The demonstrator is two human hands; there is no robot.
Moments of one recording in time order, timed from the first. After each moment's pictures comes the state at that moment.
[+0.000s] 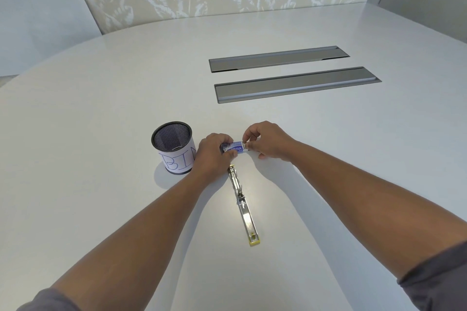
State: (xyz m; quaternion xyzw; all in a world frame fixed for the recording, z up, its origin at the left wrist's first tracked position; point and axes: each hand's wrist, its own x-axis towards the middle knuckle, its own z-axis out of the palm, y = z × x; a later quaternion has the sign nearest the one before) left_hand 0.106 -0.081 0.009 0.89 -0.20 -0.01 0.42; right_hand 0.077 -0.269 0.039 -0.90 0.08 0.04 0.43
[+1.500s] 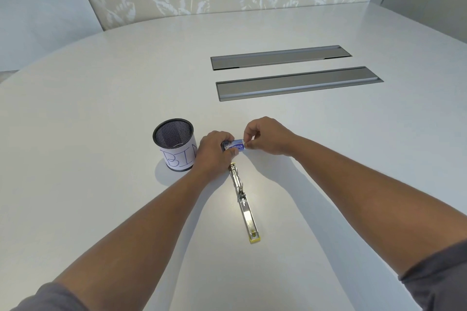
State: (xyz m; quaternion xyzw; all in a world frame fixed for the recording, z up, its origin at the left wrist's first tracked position) left_hand 0.106 -0.081 0.007 0.89 -0.19 -0.01 0.42; right_hand 0.075 -0.270 0.055 -0.94 0.00 0.04 0.35
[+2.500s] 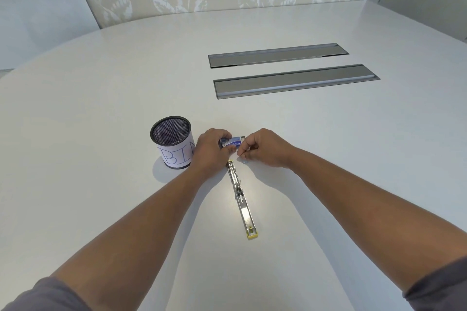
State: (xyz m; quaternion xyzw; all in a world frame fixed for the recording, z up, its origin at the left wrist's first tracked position) left_hand 0.105 -0.081 0.010 0.89 -0.20 -0.01 0.41; right_hand 0.050 -0.263 0.033 -0.90 -0.02 0.07 0.43
